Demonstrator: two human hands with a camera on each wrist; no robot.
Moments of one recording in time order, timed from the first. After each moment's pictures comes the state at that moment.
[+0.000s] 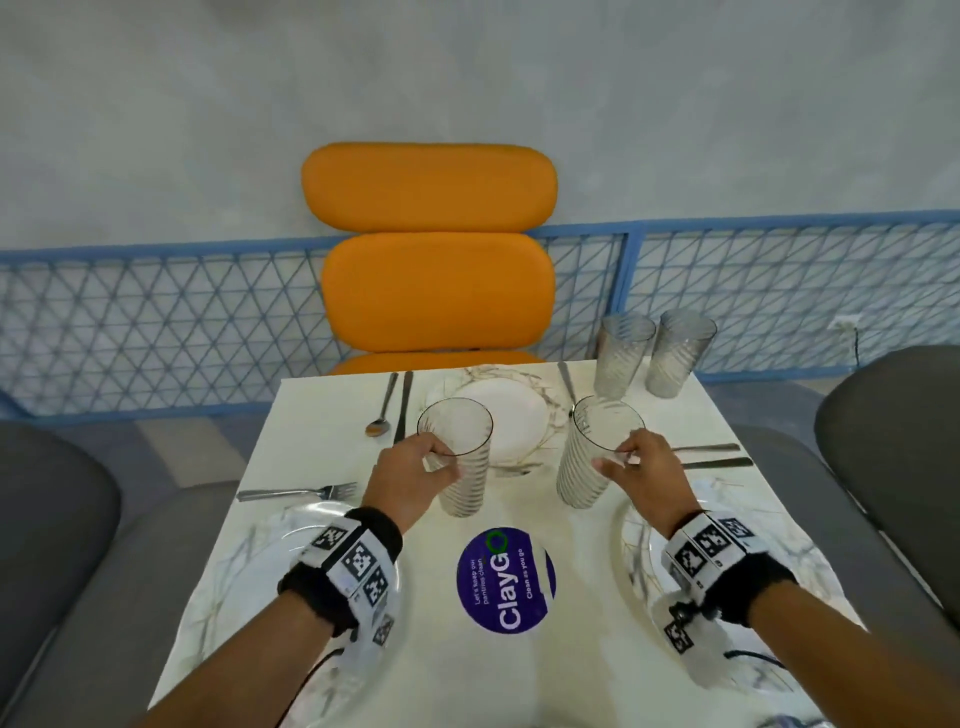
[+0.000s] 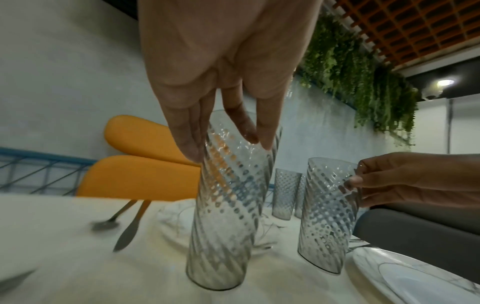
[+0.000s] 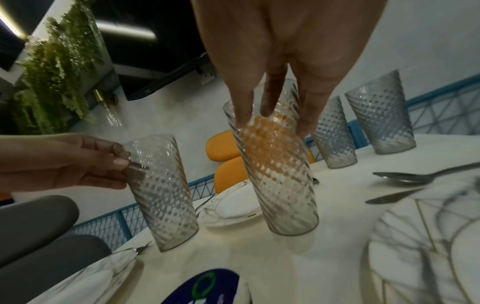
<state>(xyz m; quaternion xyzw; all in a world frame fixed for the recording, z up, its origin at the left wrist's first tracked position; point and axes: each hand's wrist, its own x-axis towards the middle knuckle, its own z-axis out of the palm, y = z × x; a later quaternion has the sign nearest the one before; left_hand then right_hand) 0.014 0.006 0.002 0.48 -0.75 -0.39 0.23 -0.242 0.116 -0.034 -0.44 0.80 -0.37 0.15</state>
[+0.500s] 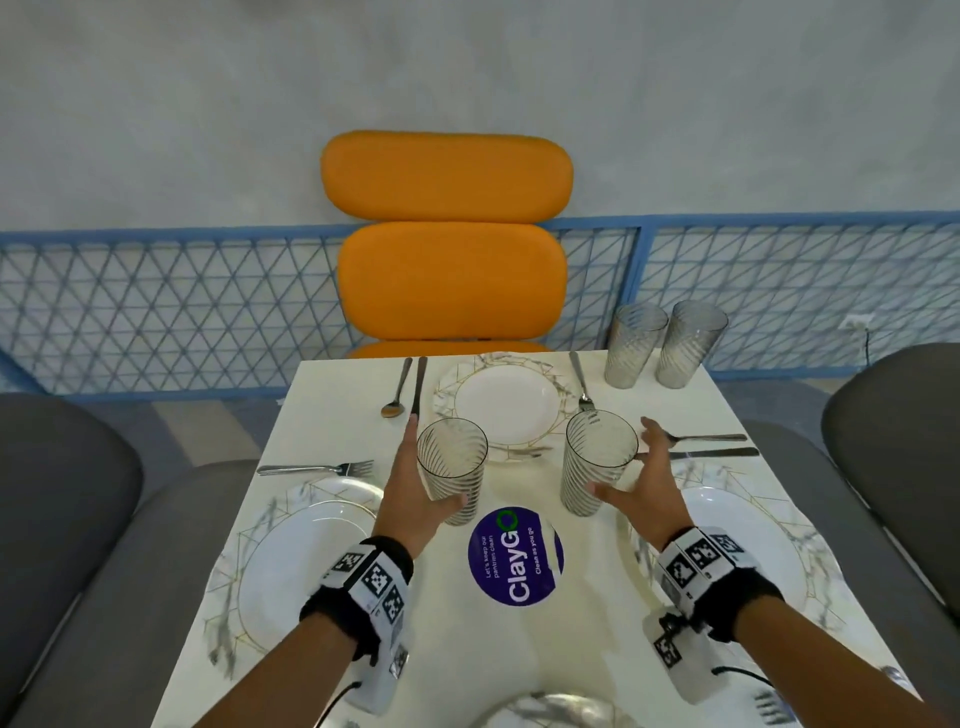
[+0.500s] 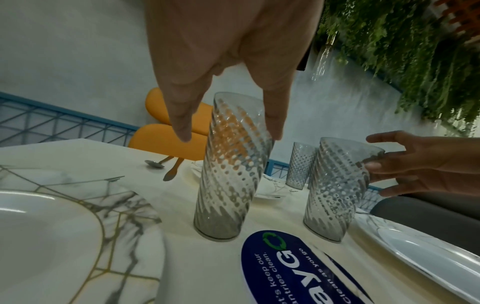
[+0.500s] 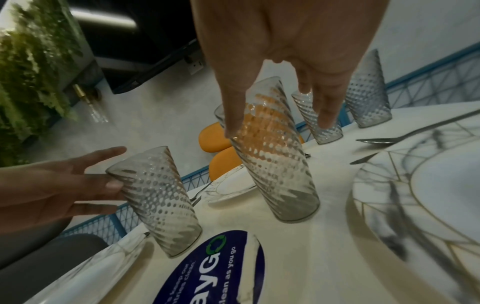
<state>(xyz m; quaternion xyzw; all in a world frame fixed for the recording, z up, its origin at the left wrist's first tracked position) 0.044 0.035 -0.037 0.50 -0.68 -0.47 0.27 -0.211 0.137 -0.051 -0.39 0.77 -0.44 0.24</state>
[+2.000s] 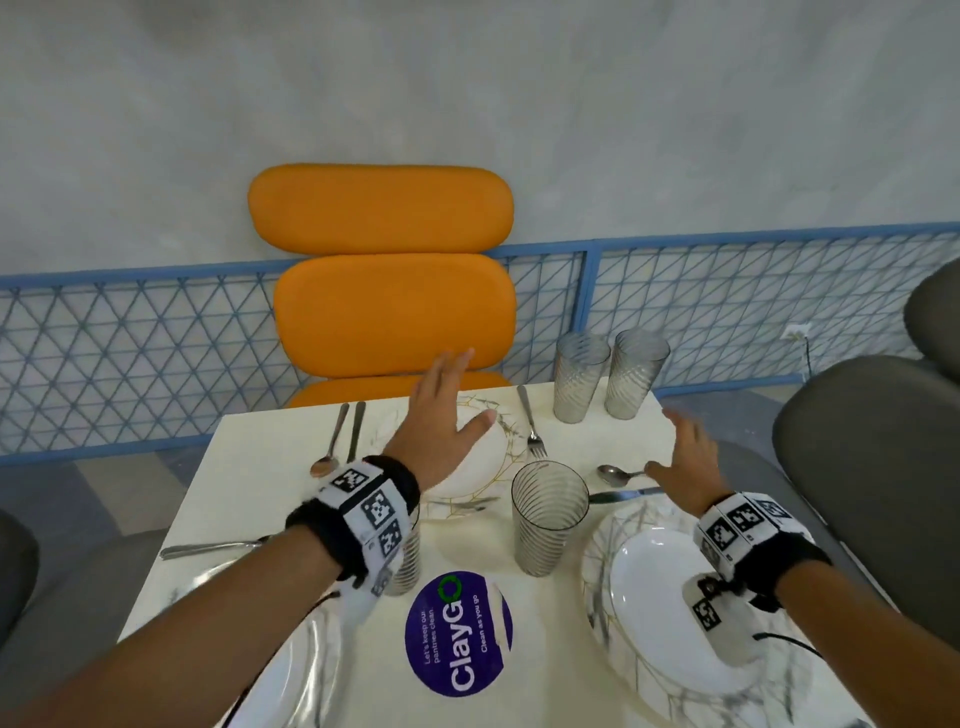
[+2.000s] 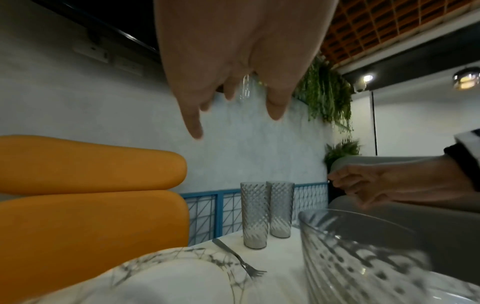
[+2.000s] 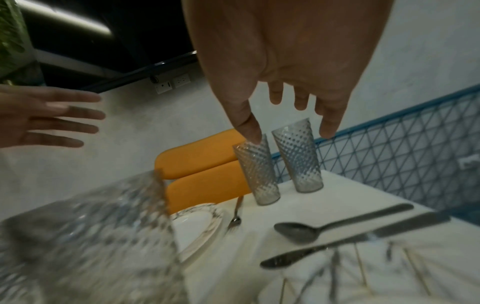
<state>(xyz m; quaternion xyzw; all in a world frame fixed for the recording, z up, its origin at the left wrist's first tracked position) -0.078 -0.016 0.054 0.35 -0.86 -0.31 0.21 -0.335 0.124 -0.014 -0.39 0.86 -0.29 0.13</state>
